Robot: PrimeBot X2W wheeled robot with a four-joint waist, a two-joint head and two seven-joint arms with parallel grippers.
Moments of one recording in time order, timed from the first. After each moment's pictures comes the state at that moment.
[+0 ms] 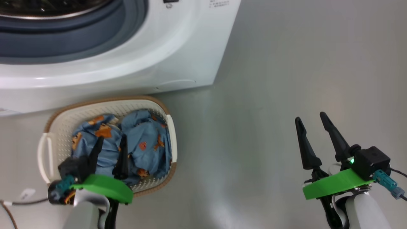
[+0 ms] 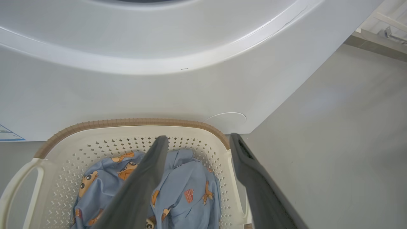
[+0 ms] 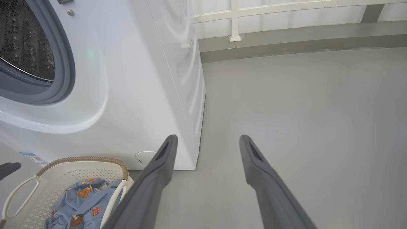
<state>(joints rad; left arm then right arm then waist) -0.34 0.04 -0.12 0.52 -0.31 -0.12 -0.25 -0.20 -0.06 0.01 0.11 0.20 0.13 -0.25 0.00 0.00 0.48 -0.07</state>
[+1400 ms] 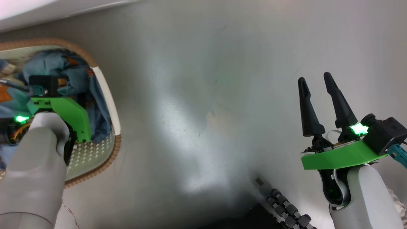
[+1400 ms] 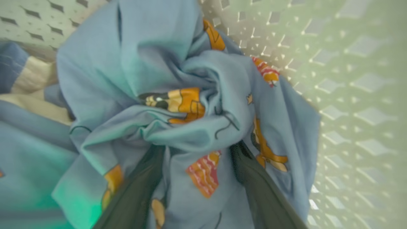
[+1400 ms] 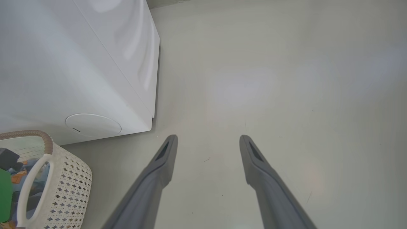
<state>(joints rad) -0.97 0.19 -0.31 1.16 -0.30 -0.06 0.03 -0.33 -0.05 0.03 0.04 0.31 0.13 -0.25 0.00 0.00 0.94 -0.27</state>
